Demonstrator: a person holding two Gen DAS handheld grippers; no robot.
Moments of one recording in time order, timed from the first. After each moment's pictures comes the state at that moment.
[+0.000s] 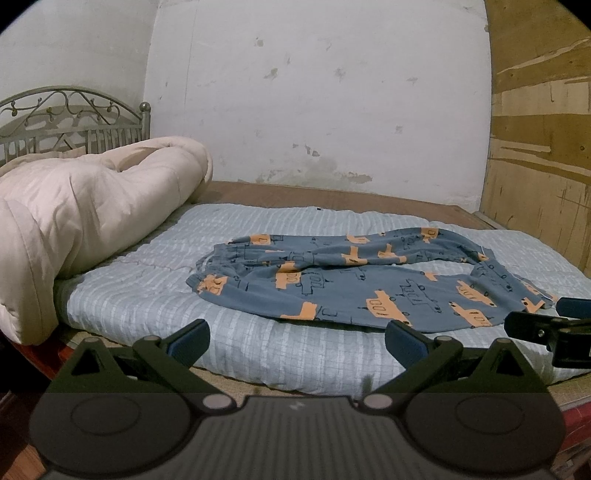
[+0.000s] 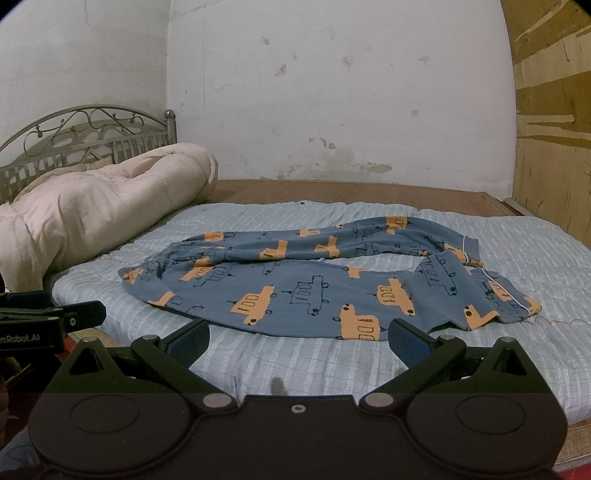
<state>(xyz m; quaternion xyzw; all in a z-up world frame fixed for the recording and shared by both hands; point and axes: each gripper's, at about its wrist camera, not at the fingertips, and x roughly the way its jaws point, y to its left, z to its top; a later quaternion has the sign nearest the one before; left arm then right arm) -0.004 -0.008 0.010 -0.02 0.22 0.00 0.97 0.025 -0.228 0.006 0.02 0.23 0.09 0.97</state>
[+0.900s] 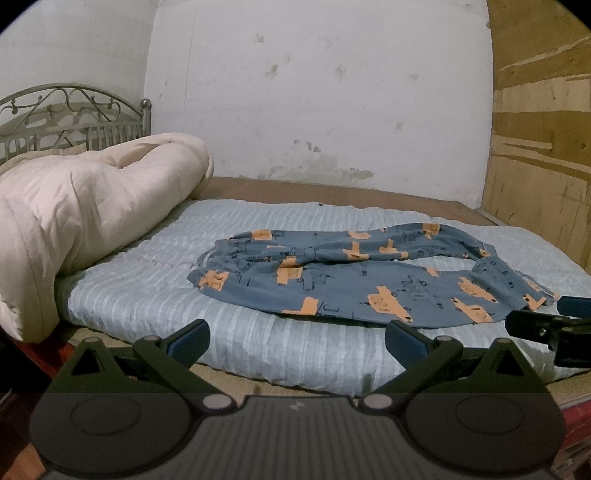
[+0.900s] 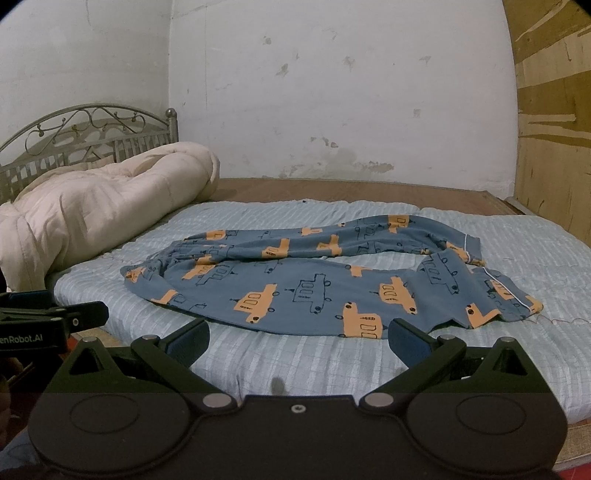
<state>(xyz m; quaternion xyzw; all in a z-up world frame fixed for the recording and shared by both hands) -0.005 -0.006 0.007 -0.02 0.23 0.00 0.97 0.027 -0.228 0.004 0.02 0.23 0.09 0.97</state>
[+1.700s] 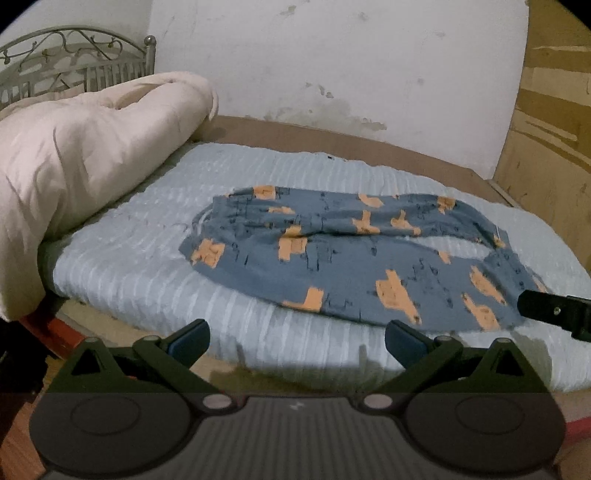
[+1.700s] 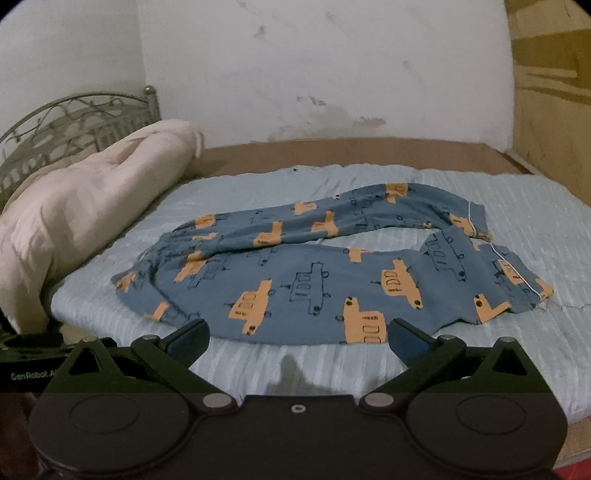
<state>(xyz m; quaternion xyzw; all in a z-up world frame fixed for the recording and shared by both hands) 0.055 0.008 0.025 -0.06 0.33 0.00 0.94 0.081 -0.229 0.035 0.06 0.31 0.08 0.94</state>
